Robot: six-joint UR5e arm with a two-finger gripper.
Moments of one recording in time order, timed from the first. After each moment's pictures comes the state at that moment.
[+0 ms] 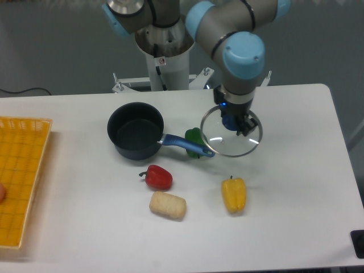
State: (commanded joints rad) arm 2.70 -1.81 -1.70 -1.26 1.69 1.64
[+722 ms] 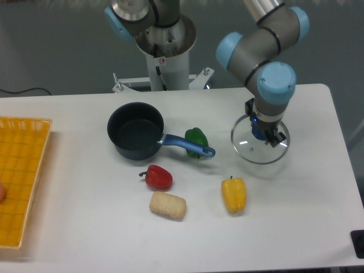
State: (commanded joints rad) arm 2.75 -1.98 -1.69 -1.08 1.74 1.70
